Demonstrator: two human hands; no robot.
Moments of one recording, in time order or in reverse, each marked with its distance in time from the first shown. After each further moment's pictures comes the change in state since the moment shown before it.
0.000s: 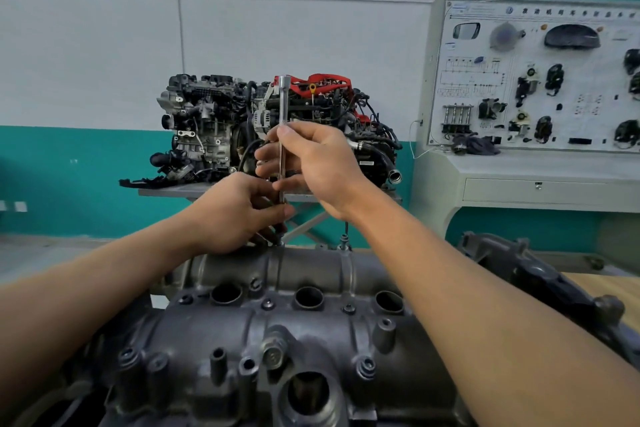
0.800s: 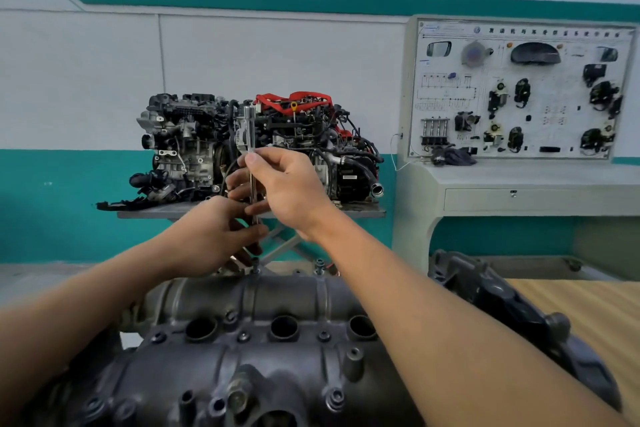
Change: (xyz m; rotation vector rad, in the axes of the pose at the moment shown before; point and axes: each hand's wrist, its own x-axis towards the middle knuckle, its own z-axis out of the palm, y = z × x) left_hand 0.007 0.010 -0.006 0.070 -0.027 -0.056; right_hand 0.008 -0.002 0.002 -0.090 0.019 -0.028
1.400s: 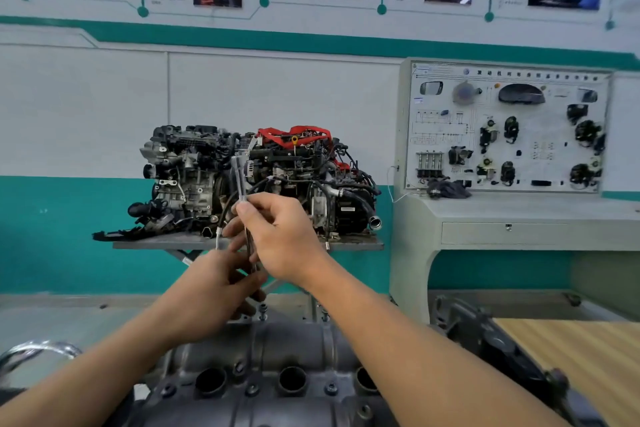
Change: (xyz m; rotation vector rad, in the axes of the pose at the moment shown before) left_hand -0.025 0.010 -0.003 -0.127 0.085 -0.024; right_hand 0.002 -0.009 0.018 -0.161 -0.005 -0.099
